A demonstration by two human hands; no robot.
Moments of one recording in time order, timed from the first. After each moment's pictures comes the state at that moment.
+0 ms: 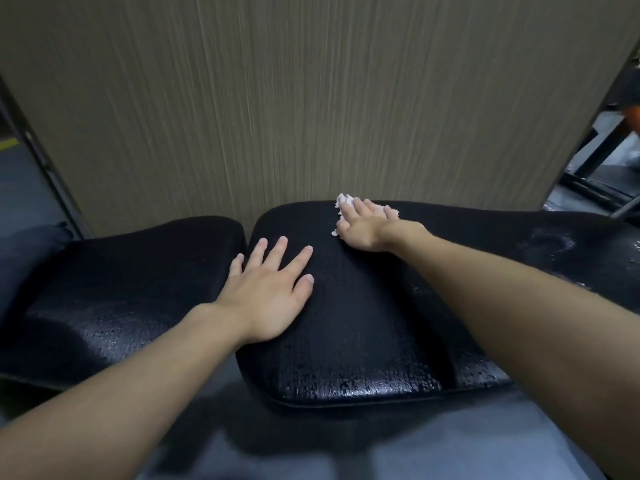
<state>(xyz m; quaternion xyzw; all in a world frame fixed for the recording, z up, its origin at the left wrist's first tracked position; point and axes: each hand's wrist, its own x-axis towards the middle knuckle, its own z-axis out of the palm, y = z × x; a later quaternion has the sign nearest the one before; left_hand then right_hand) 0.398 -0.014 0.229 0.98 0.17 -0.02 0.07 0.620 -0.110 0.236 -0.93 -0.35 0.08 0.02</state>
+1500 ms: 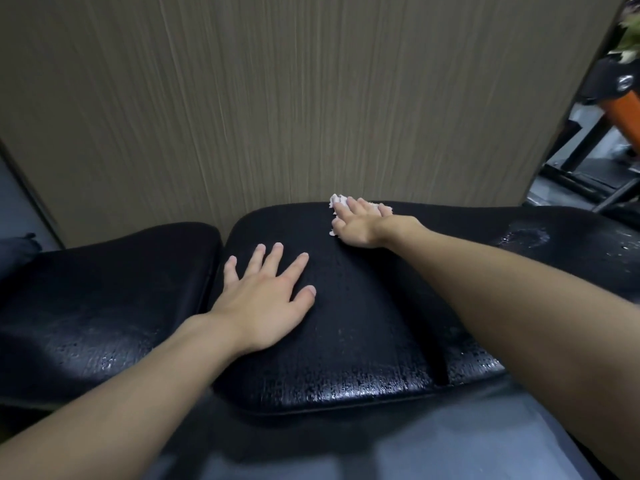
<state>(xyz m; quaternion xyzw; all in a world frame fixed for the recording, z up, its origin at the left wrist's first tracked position) 0.412 -0.045 0.231 0.98 0.17 -0.03 0.05 0.642 -0.136 0.238 -0.93 -0.36 0.08 0.02</state>
